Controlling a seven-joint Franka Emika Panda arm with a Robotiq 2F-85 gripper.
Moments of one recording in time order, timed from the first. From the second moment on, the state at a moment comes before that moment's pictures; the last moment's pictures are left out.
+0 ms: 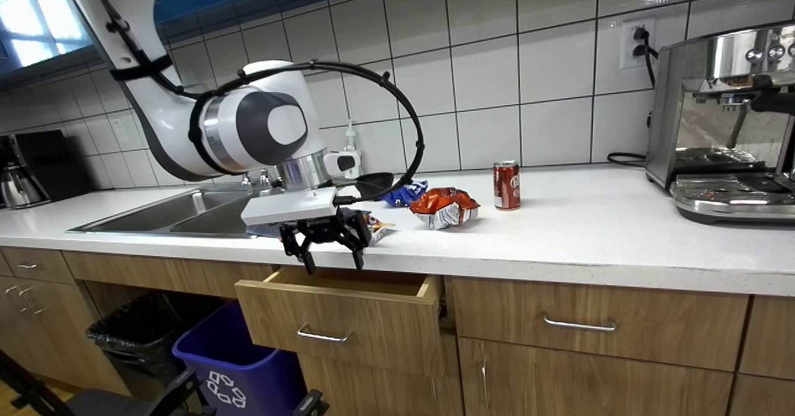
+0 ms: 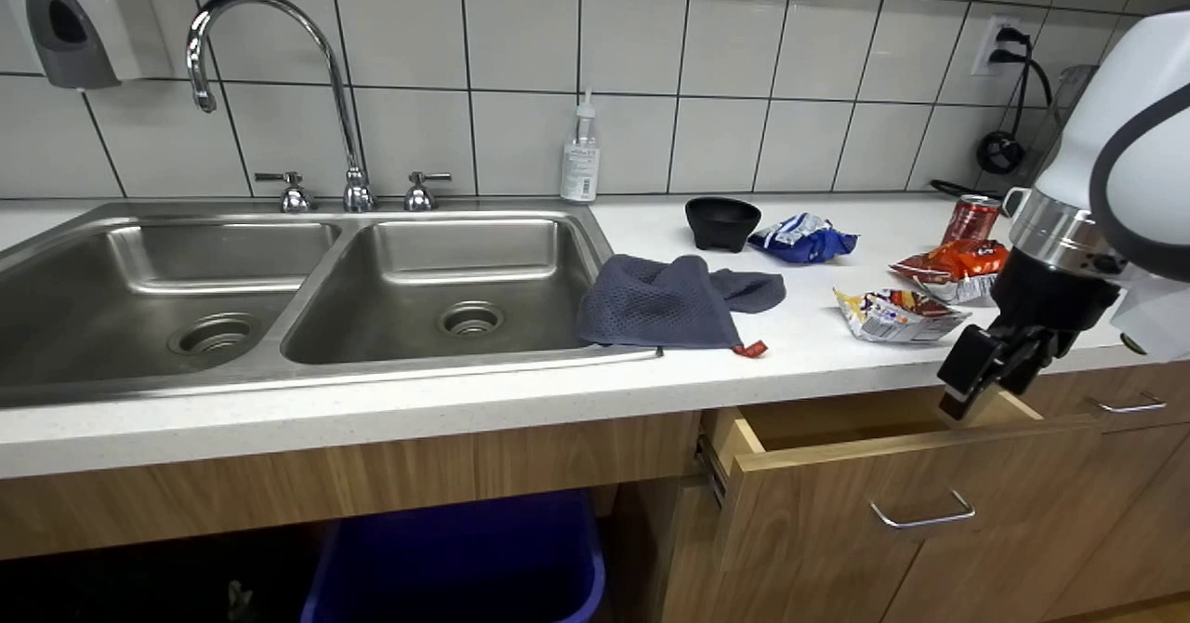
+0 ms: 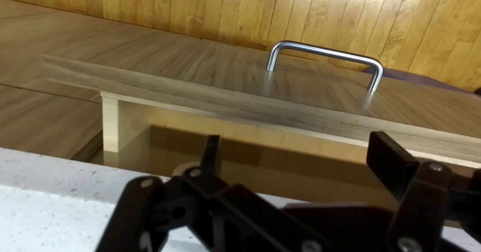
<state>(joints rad) -0.01 0.13 -0.07 -2.69 -0.12 2.91 -0.19</state>
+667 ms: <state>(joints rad) 0.00 0.27 -0.07 -2.62 -0.12 3.03 -0.14</state>
